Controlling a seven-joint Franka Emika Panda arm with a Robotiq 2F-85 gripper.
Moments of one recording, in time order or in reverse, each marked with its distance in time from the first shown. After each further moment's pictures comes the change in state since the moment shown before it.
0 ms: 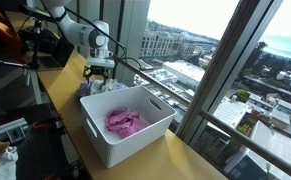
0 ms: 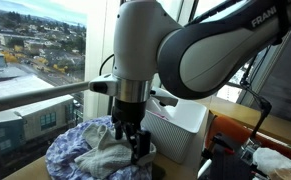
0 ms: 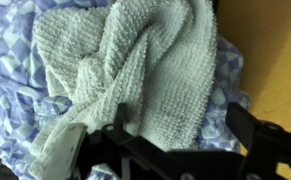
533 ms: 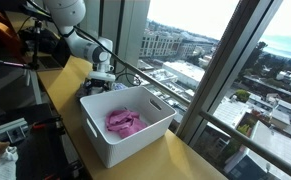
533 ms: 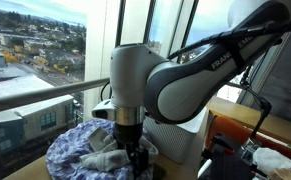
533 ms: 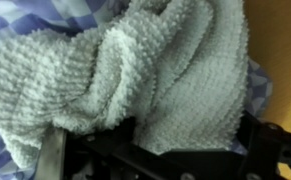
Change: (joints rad) arm -0.030 0.147 0.001 0.063 0.005 -0.005 -0.030
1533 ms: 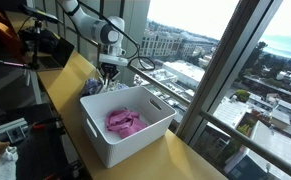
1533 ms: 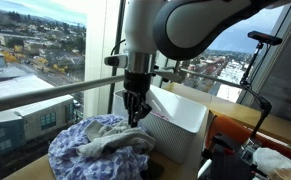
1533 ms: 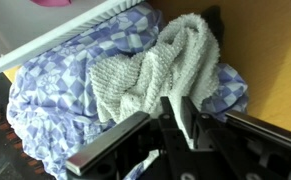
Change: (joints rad) arm -0.088 -0.194 0.008 -0.003 0.067 -0.108 -0.075
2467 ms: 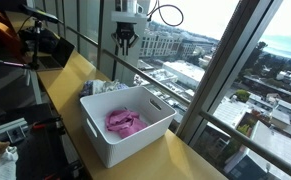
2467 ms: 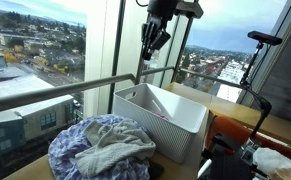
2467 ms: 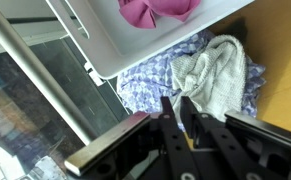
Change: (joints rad) arm -0.064 -0.300 -0.050 0.035 0.034 -0.106 -0.063
